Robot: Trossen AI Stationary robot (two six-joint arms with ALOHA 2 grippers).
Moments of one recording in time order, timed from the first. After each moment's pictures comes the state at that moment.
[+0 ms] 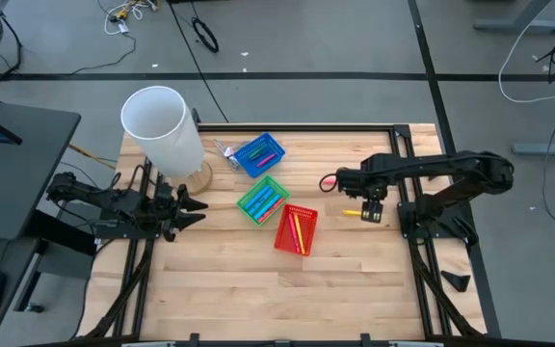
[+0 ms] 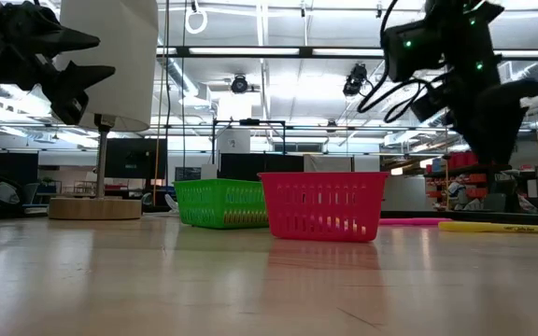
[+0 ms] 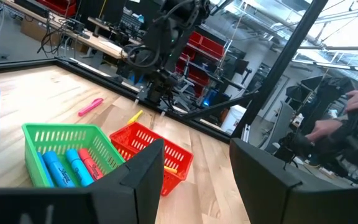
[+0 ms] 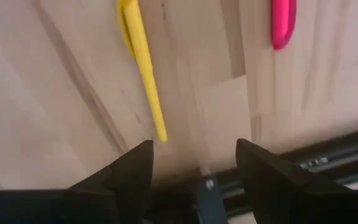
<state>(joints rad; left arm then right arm) -0.33 0.02 0.01 0.10 -0.35 -0.46 -0.15 1.38 0.94 -1.32 0.09 0.12</state>
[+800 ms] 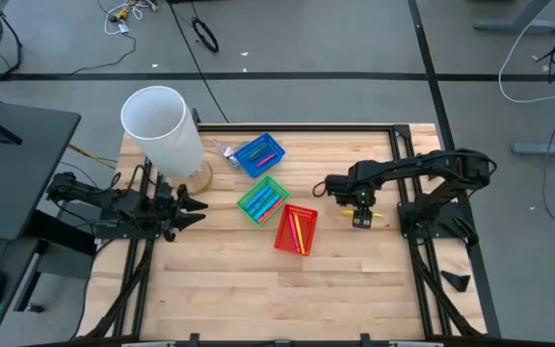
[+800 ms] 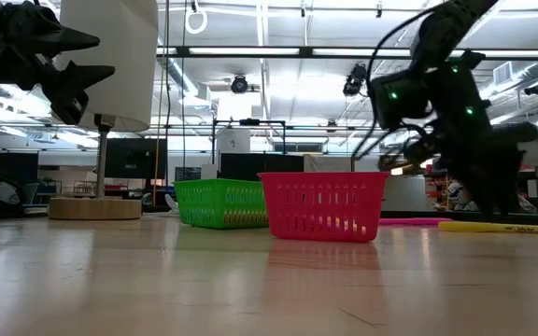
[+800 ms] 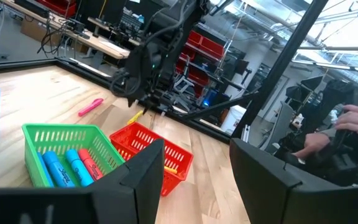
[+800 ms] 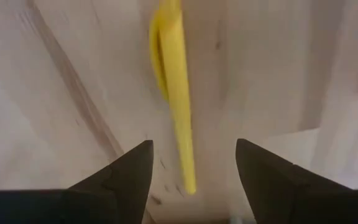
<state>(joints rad) -0.33 0.02 0.01 0.10 -0.35 -0.46 -0.20 1.57 0.84 -1.07 -0.04 0.02</state>
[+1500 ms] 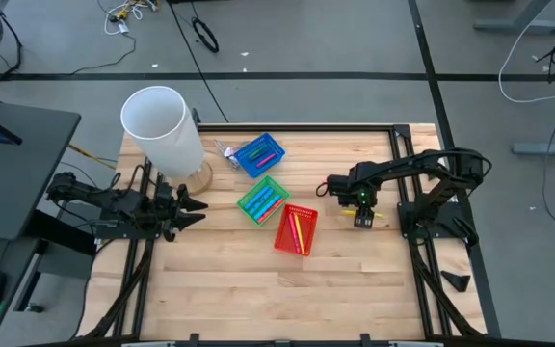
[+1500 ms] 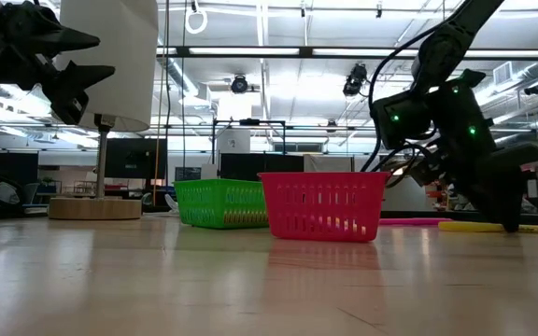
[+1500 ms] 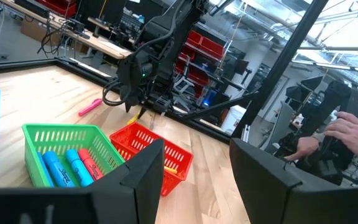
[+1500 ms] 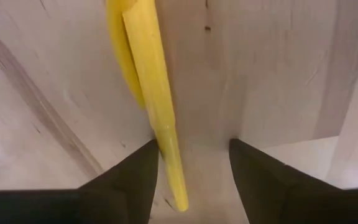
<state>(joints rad) -0.33 0.02 0.01 0.10 -0.35 -0.46 -0.25 1.62 0.75 -0.97 -0.04 -0.02</state>
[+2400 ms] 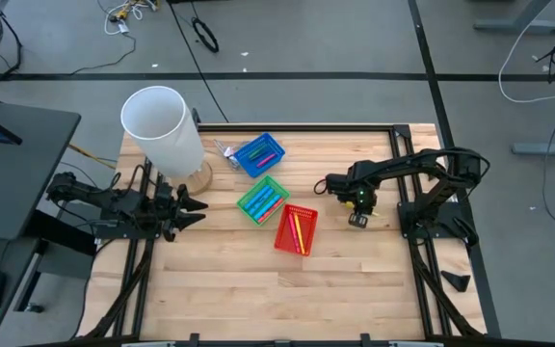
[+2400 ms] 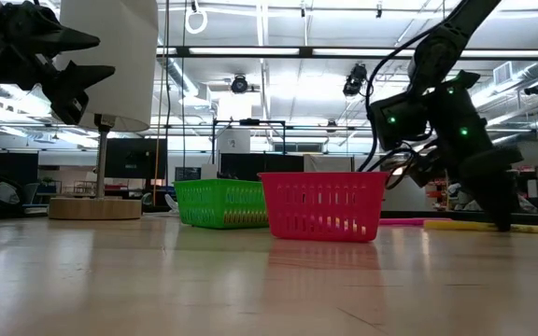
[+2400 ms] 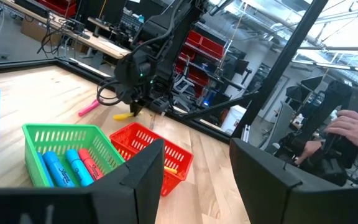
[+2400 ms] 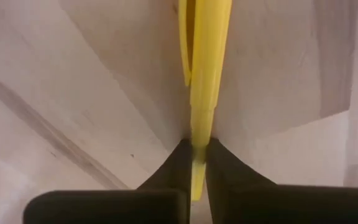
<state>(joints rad) -0.33 0.02 0.01 0.10 -0.35 -0.46 -0.25 1.65 0.78 -0.98 -0.08 0.17</state>
